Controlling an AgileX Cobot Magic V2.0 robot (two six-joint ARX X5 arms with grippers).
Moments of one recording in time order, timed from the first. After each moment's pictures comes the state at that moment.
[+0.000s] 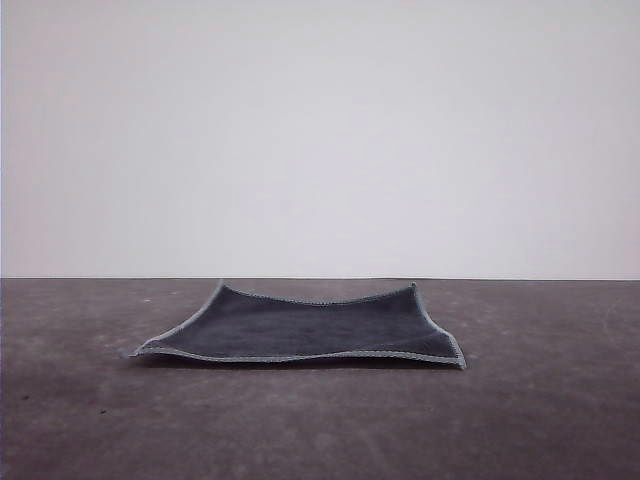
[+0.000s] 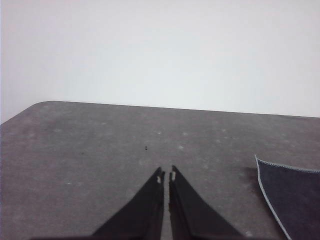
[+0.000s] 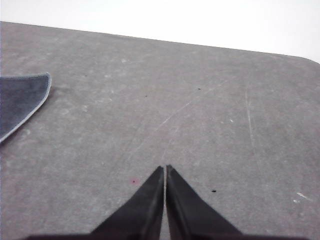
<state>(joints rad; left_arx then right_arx) 0.03 0.00 0.03 0.03 0.05 -0.07 0.01 0.00 0.04 -0.22 -0.03 -0.05</state>
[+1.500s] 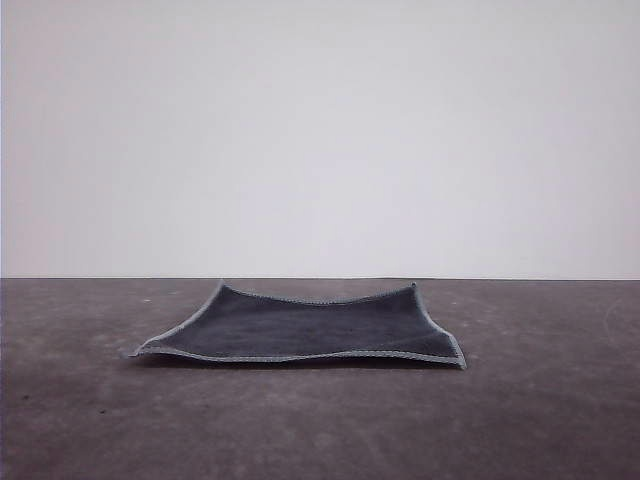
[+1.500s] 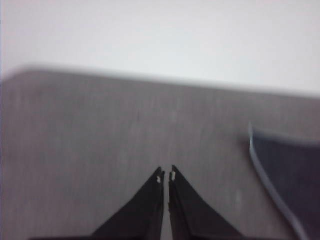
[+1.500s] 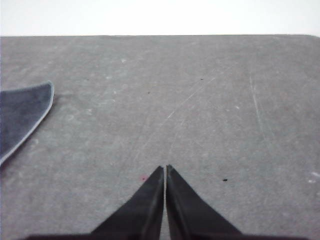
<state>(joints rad) 0.03 0.01 0.04 -0.13 0.08 -0.12 0.01 0.00 0.04 -0.24 -0.03 0.08</state>
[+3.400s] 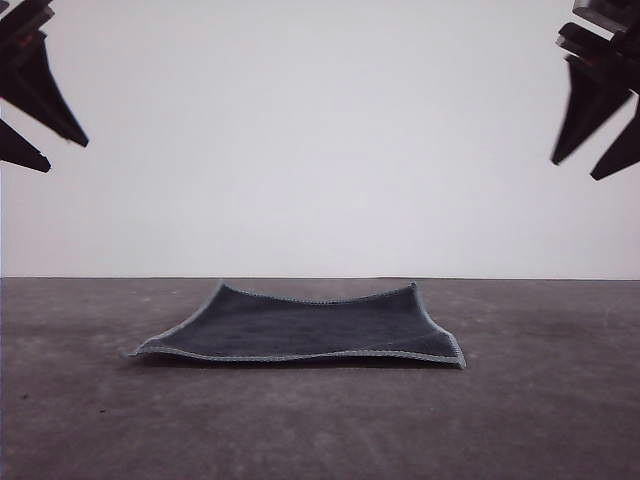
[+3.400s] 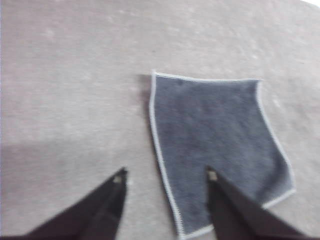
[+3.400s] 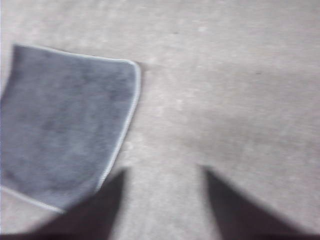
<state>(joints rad) 0.01 1.19 0.89 -0.38 0.53 -0.10 0.03 1.30 1.04 -0.56 -0.39 0.03</state>
